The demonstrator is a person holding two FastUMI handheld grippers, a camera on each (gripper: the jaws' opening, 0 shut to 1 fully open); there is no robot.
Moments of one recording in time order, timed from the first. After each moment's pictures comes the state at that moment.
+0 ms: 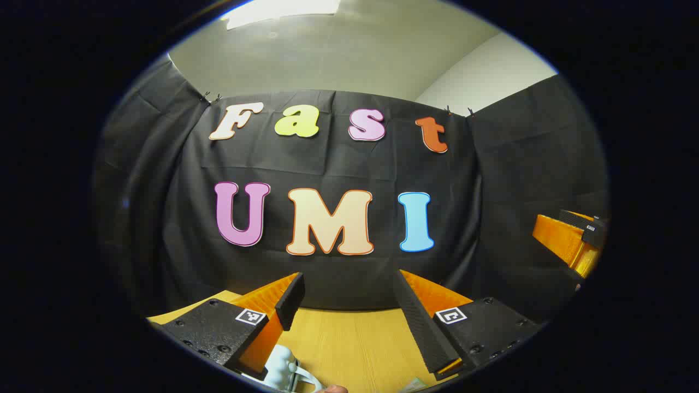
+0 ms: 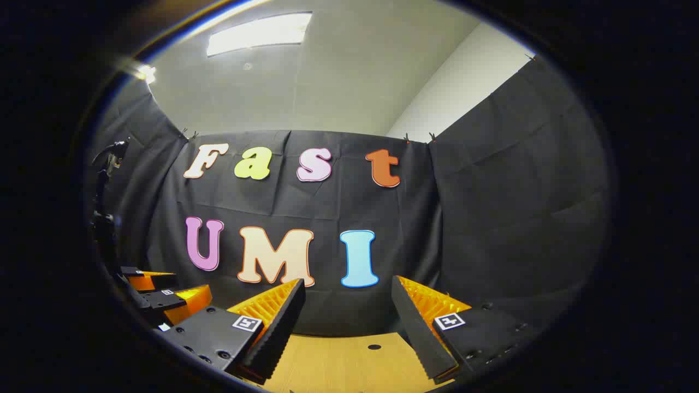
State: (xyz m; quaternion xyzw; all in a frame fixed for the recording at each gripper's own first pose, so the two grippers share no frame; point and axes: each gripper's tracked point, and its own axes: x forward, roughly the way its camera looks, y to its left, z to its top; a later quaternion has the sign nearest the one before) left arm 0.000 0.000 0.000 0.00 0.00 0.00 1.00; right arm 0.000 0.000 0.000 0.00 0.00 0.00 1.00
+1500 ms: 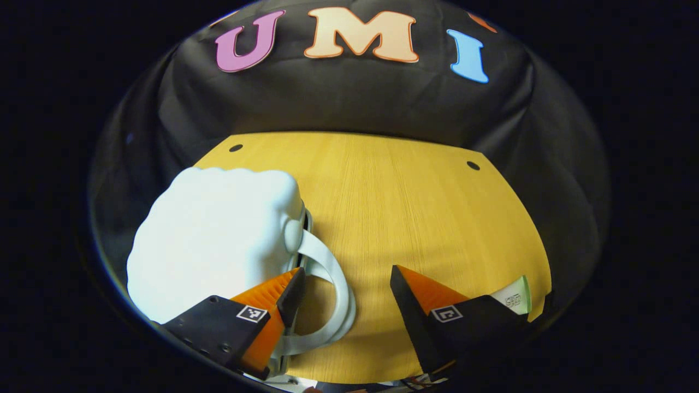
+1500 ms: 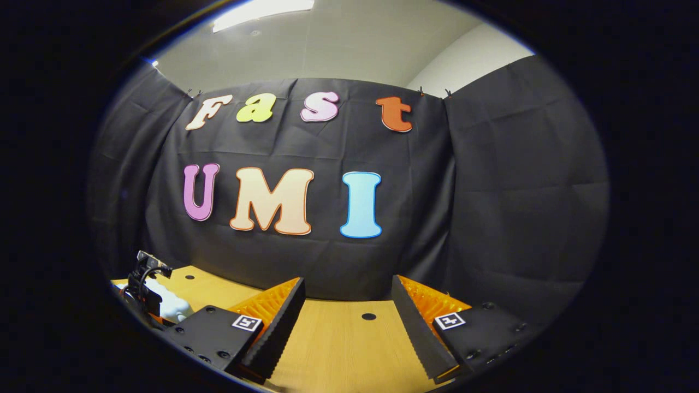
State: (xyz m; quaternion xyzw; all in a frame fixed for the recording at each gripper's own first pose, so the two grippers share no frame) left arm -0.066 0.048 -0.323 -0.04 0.48 0.04 0.88; right arm 0.036 -0.025 -0.128 -0.04 0.13 0.02 0.99
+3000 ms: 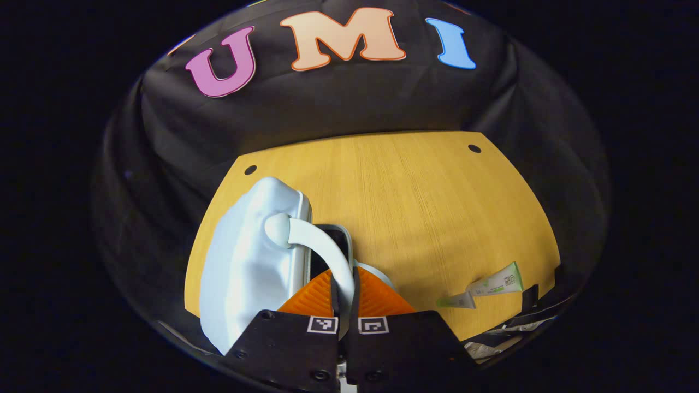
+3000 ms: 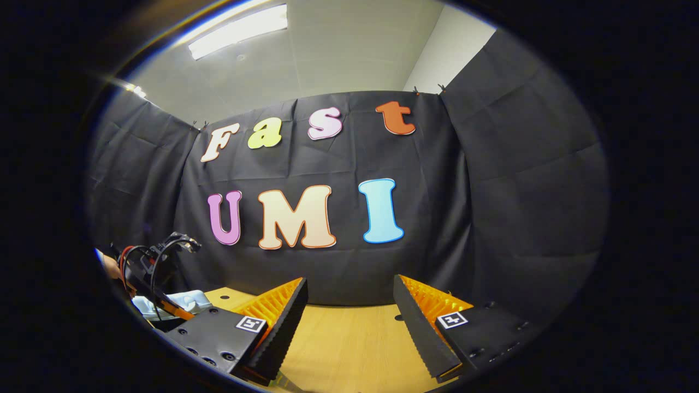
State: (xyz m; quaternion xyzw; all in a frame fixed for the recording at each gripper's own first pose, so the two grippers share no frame) left arm -0.060 0.043 -0.260 0.05 0.50 0.02 0.87; right arm 0.009 -0.007 -0.125 0.06 0.10 0.07 0.99
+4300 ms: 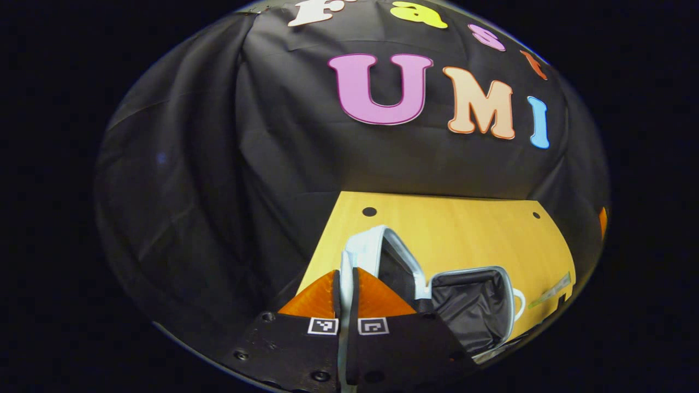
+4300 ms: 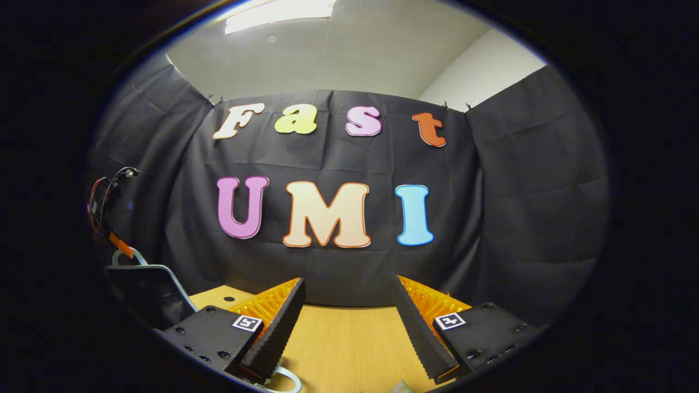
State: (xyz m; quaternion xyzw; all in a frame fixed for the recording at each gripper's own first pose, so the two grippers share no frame) left arm -0.042 0.180 -0.242 0.00 0.37 0.12 0.92; right arm -0.014 0.204 -0.117 -0.02 0.10 0.02 0.99
